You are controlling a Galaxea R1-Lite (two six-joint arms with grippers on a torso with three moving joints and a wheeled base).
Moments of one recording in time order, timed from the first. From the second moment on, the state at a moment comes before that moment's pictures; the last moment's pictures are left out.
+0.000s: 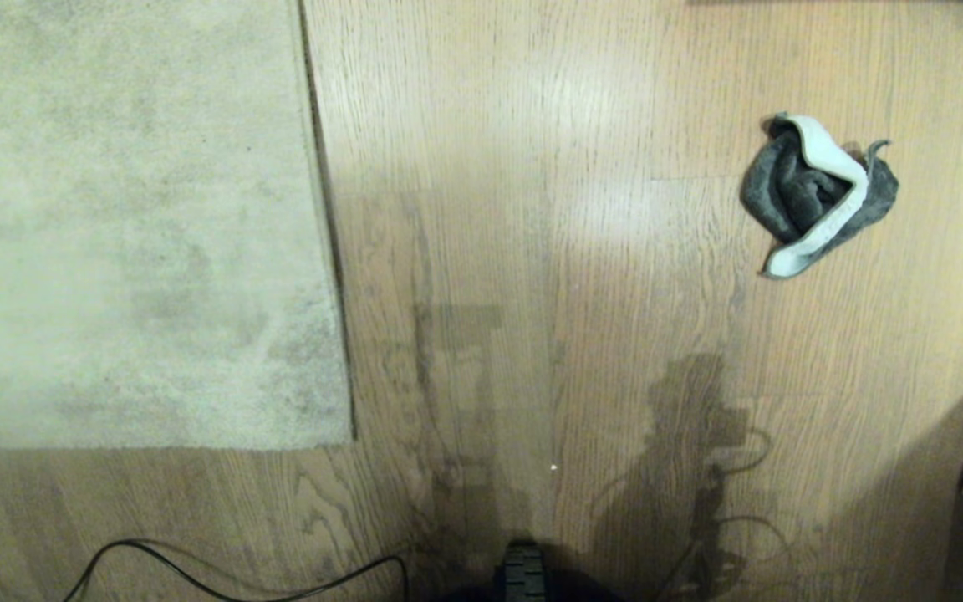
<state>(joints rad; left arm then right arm) 0.00 0.00 0.00 0.00 -0.01 -0.01 0.00 0.00 0.00 -0.02 -0.02 0.00</state>
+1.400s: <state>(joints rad) 0.00 0.00 0.00 0.00 0.00 -0.03 0.00 0.00 0.00 -0.02 -0.02 0.00</state>
